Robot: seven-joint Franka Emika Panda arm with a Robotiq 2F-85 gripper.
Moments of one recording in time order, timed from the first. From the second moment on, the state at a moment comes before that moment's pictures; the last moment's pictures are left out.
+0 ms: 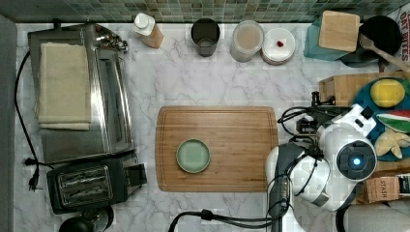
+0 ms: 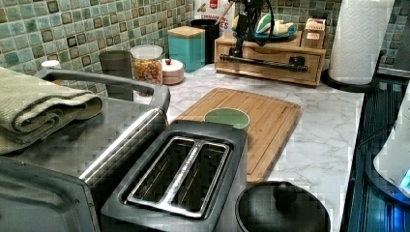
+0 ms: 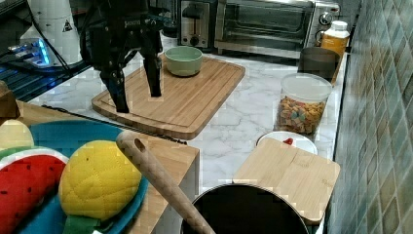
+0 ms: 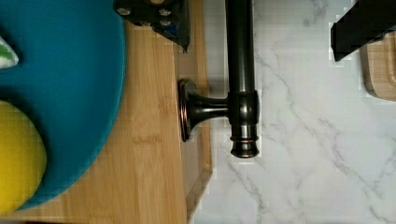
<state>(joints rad) -0.31 0.11 -0.20 -2.31 -0.09 1.14 -1.22</state>
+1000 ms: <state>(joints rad) -0.34 0.26 -0.20 -2.40 -0.21 1.35 -1.12</state>
